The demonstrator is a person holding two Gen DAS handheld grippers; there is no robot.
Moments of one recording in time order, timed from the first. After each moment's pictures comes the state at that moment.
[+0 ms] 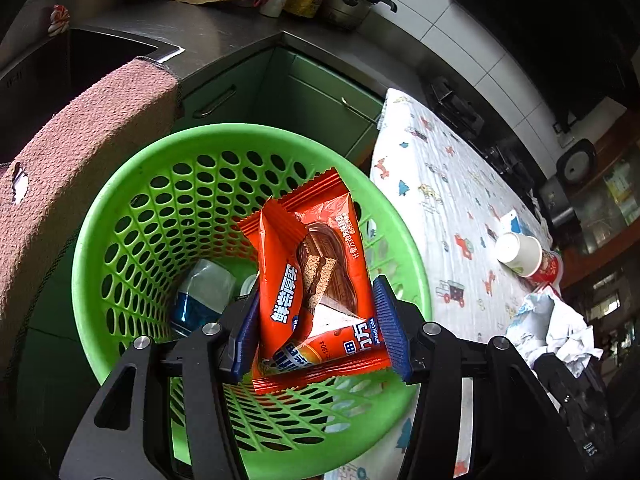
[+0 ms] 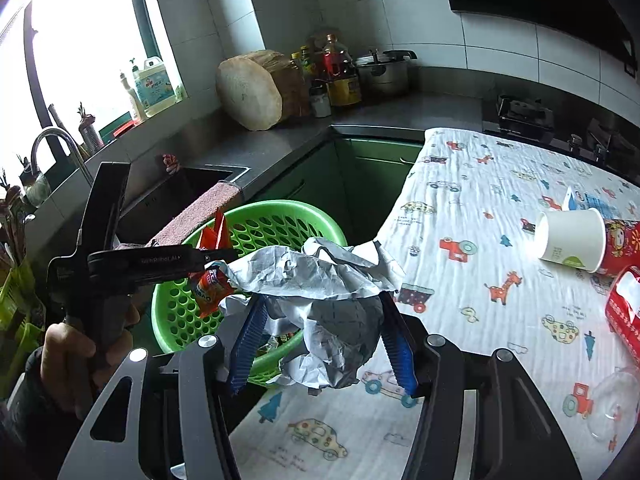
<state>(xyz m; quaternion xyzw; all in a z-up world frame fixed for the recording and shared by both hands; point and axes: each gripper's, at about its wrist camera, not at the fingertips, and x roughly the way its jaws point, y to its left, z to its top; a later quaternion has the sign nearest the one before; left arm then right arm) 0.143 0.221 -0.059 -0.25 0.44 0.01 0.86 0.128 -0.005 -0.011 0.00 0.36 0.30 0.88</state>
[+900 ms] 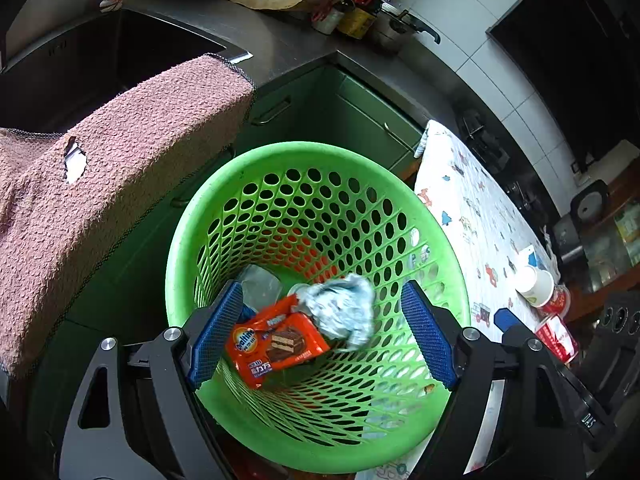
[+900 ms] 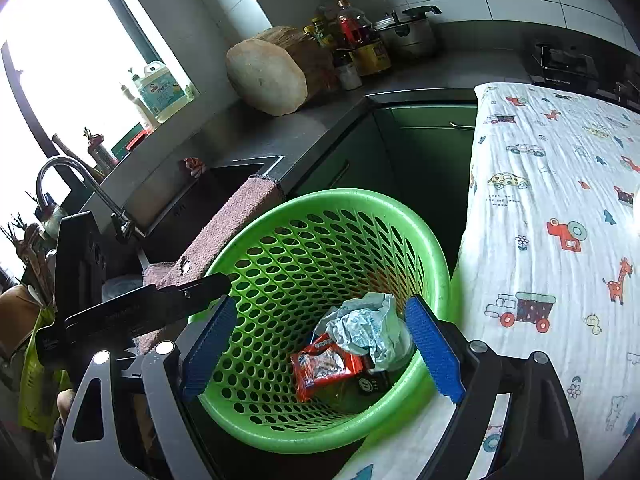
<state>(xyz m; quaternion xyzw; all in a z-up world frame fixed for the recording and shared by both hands) 0.114 0.271 -0.062 -0.30 0.42 0.05 0.86 0.170 0.059 -0.040 0.08 0.41 0.35 0.84</state>
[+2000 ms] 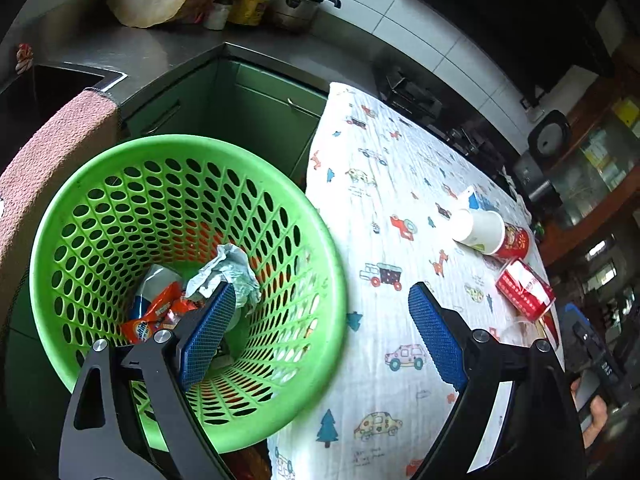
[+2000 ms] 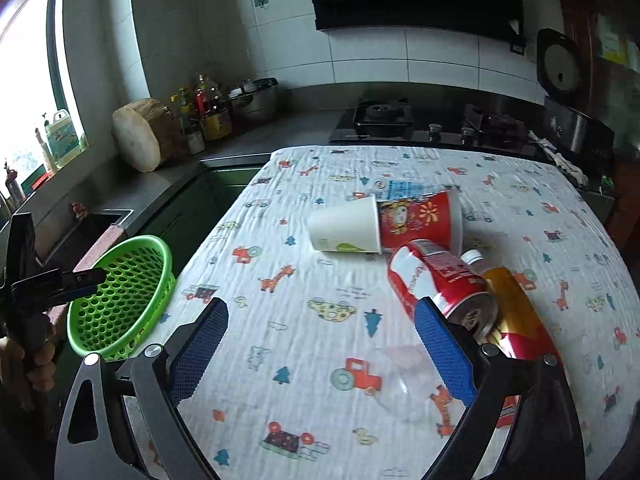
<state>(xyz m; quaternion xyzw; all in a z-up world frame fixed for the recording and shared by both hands) 0.141 0.136 -0.027 -0.22 0.42 -0.05 0.88 0.126 -0.212 0.009 0.03 0.34 0.12 0.93</state>
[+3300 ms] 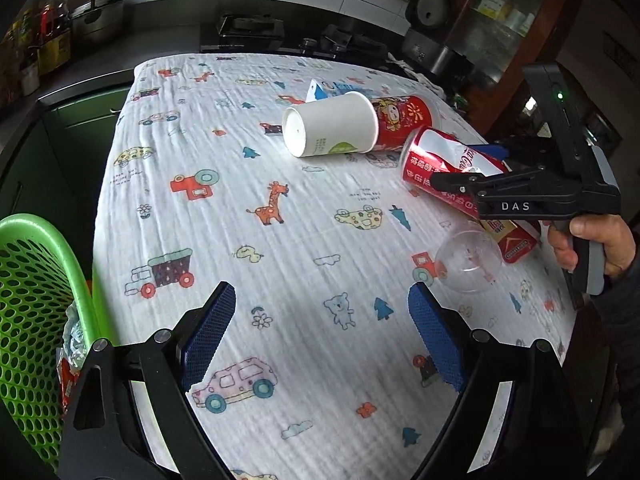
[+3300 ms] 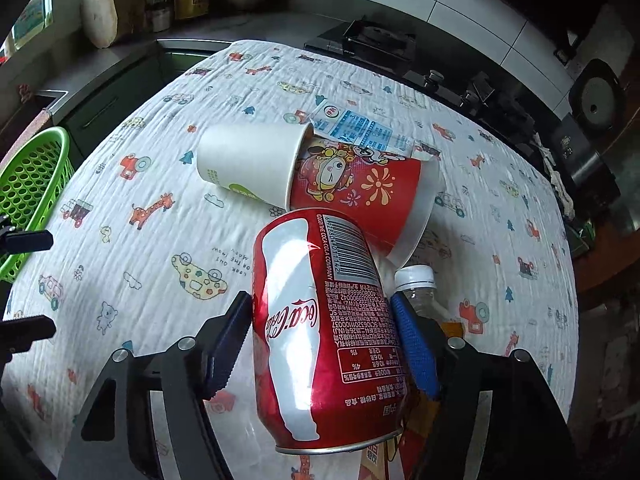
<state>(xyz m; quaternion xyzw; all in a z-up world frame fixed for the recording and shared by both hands) 0.176 -0.047 -0.048 -0.04 0.45 -0.26 0.85 0.227 -0.230 -0.036 -0.15 0.48 0.09 0.86</state>
